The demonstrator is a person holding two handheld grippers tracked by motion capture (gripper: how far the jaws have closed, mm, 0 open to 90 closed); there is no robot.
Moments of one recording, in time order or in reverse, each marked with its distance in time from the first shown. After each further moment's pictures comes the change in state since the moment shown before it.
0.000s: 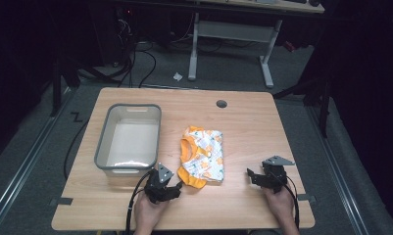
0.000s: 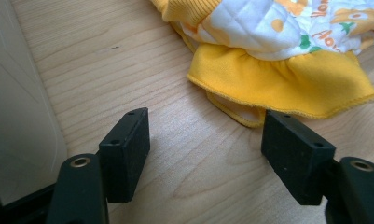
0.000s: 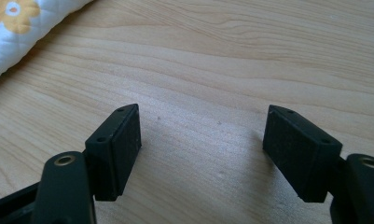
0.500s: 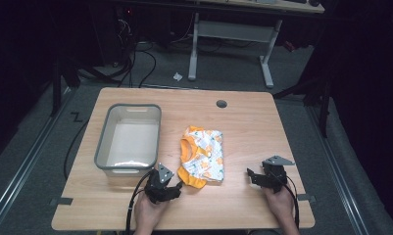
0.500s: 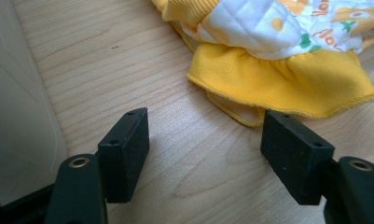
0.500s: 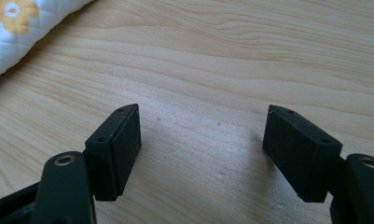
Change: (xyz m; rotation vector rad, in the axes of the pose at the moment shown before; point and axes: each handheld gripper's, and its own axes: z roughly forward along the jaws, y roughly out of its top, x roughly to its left) left arm -0.001 0.000 0.000 0.002 0.005 0.000; right arm 0.000 0.000 0.000 0.000 -0.001 0.002
